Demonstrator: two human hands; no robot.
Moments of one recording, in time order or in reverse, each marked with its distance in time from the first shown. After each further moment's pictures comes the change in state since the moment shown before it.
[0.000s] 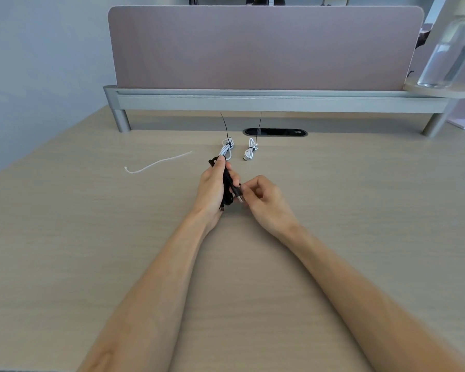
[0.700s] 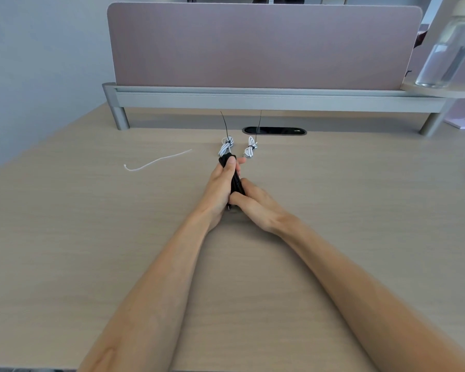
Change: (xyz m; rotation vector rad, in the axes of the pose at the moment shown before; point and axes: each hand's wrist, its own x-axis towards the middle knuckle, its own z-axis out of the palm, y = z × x) left_hand 0.000 -0.008 0.003 0.095 -0.100 0.036; right_hand 0.001 -0.018 0.002 -0.261 -0.299 0.032
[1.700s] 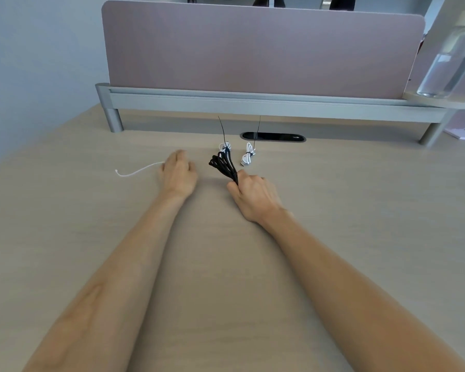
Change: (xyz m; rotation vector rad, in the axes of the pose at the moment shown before) left_hand 0.097 -0.020 -0.083 1.119 0.321 0.117; right_hand 0.057 0.018 -0.008 -0.675 0.286 -0.095
